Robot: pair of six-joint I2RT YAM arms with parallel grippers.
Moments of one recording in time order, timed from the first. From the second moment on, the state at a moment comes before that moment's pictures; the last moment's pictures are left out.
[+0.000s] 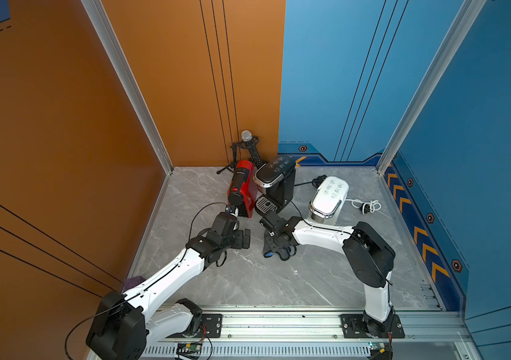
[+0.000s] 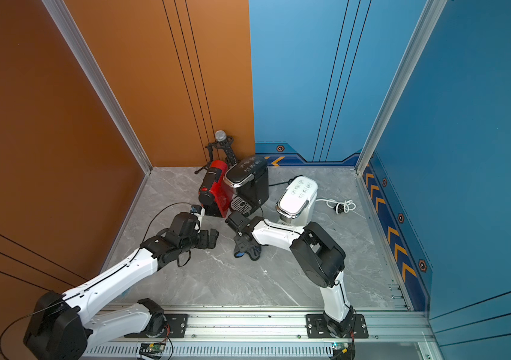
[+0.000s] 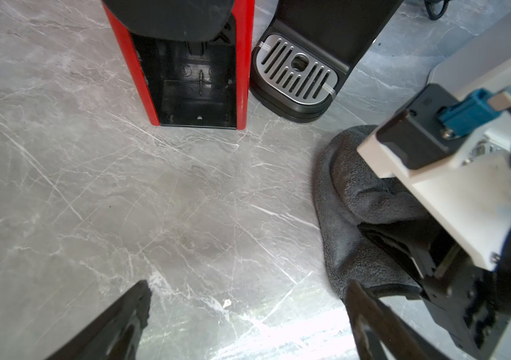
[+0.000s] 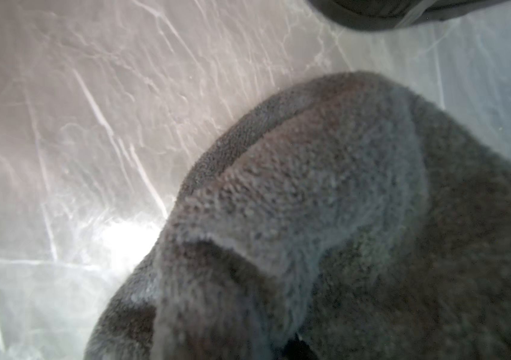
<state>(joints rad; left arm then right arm) -0.51 1.13 0.71 -0.38 -0.10 -0.36 0.86 1.93 1.31 -0.57 0.14 0.30</state>
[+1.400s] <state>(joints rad) -0.61 1.46 0.97 -0.02 0.40 -0.57 0.21 0.93 0.95 -0.44 -0.45 0.32</state>
